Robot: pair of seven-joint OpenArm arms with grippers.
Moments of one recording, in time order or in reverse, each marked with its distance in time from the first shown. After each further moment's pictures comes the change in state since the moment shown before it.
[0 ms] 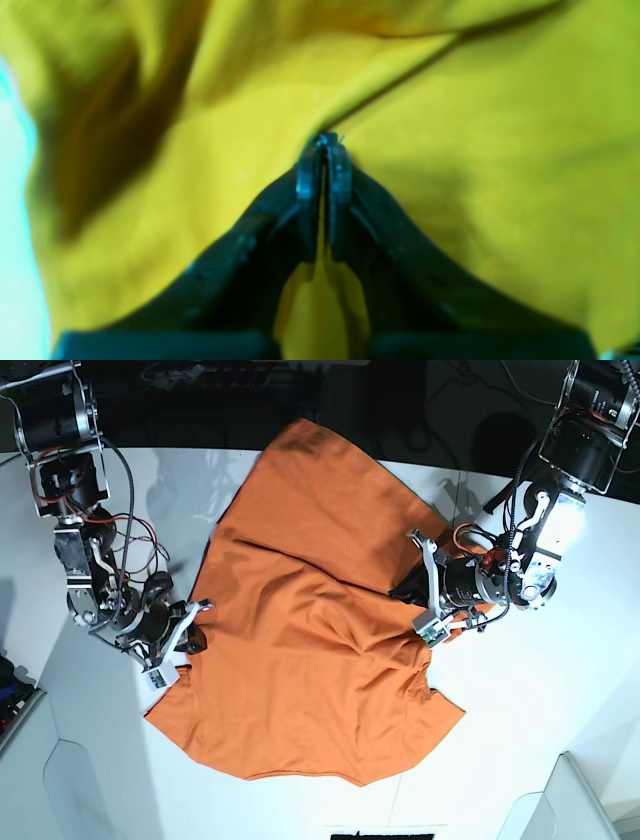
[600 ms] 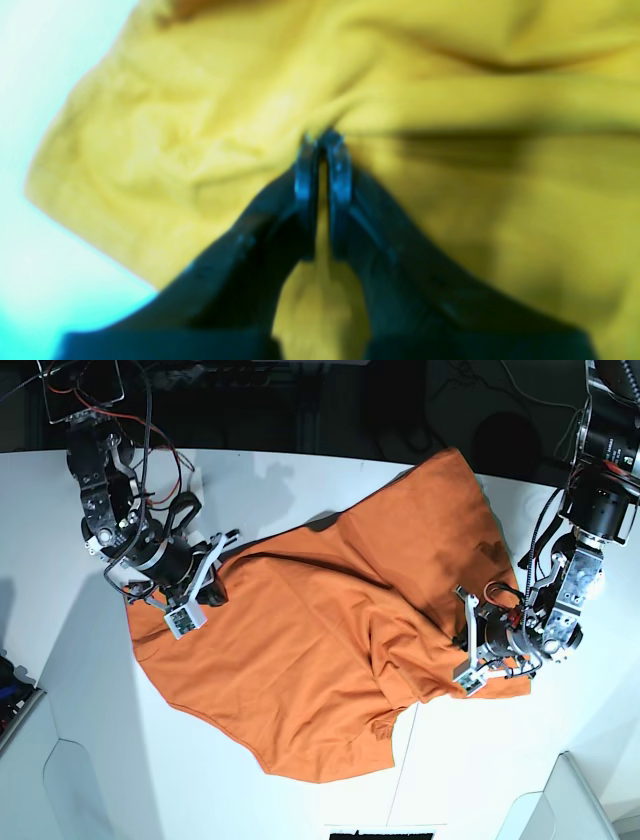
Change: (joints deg) left arm -12.1 -3.0 0.5 -7.1 3.5 5.1 3.9; right arm -16.4 -2.1 5.2 31.4 -5.4 -8.3 -7.9
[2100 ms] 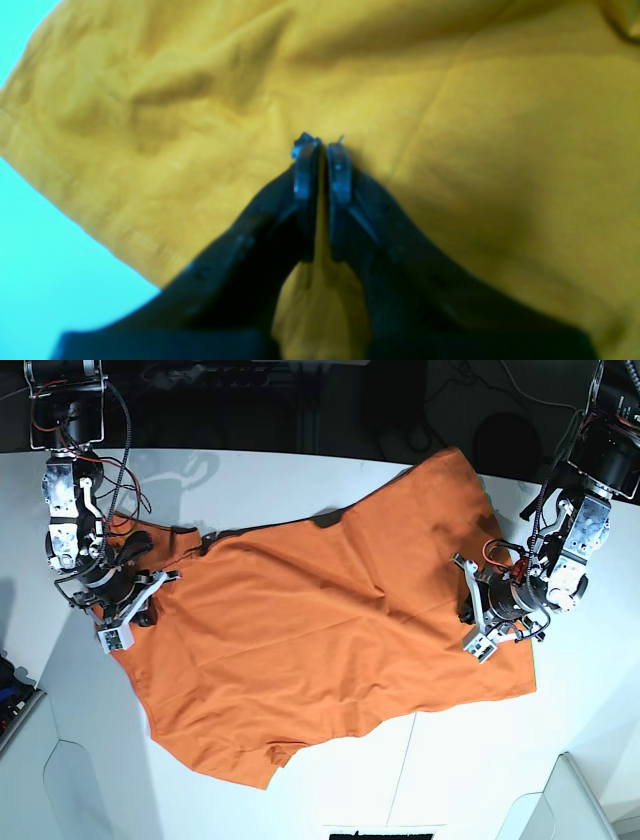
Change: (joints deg) left arm 11.8 -3.1 -0.4 8.4 -1.5 4.5 -0.7; right arm 4.4 1.6 12.6 -18.3 -4.2 -0.2 8.5
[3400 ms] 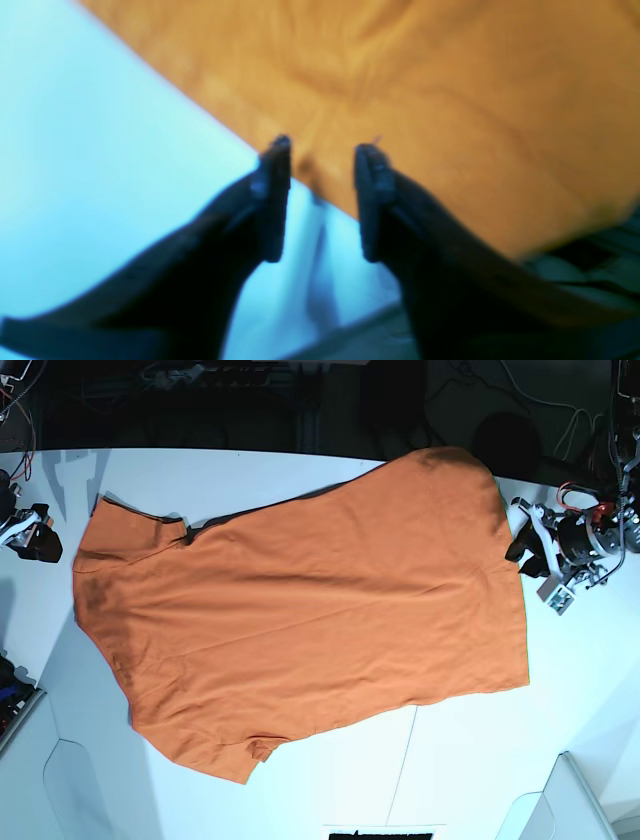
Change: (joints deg) left arm 25.8 -5.7 -32.9 21.7 -19.7 -4.2 9.9; right arm -18.6 8.5 33.5 13.8 35.8 13.6 -26.0
